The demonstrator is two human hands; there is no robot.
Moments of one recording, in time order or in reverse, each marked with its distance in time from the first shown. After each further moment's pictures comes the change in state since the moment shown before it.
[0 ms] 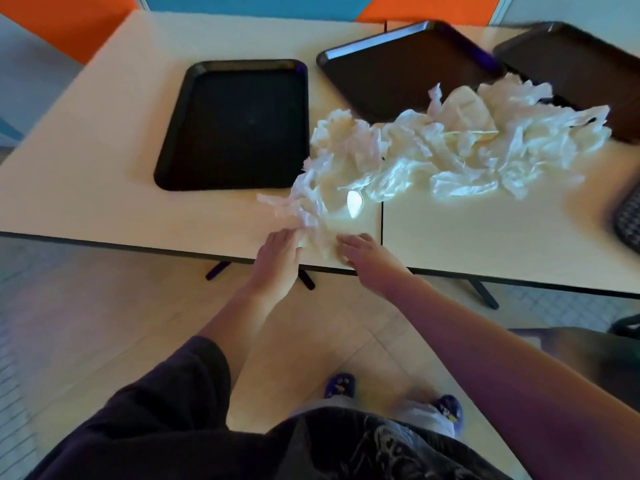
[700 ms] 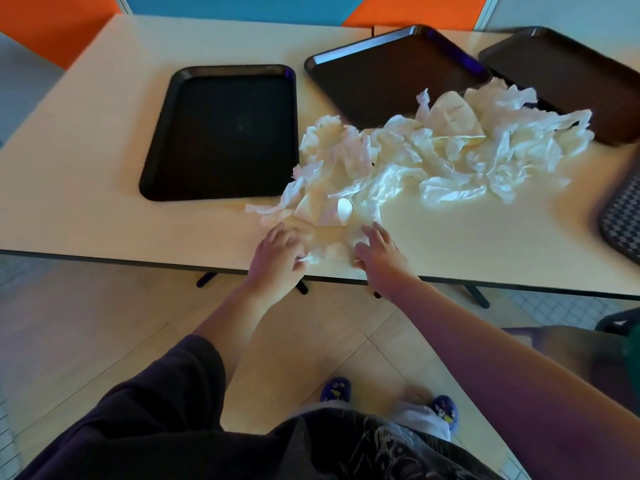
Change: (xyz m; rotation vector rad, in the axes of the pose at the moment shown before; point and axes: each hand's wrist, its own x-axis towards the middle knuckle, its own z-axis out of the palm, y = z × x) left_hand 0.021 -0.009 0.009 0.082 0.008 0.162; right_hand -0.010 0.018 -0.008 -0.003 0.097 0.212
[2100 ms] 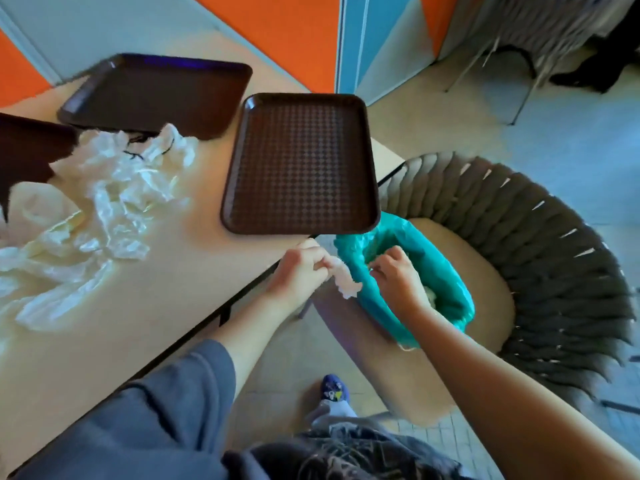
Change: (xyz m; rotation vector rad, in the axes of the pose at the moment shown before) left_hand 0.074 0.512 0.189 -0.403 -0.353 0.736; right_hand -0.350 0.361 -0.066 0.330 0.545 0.946
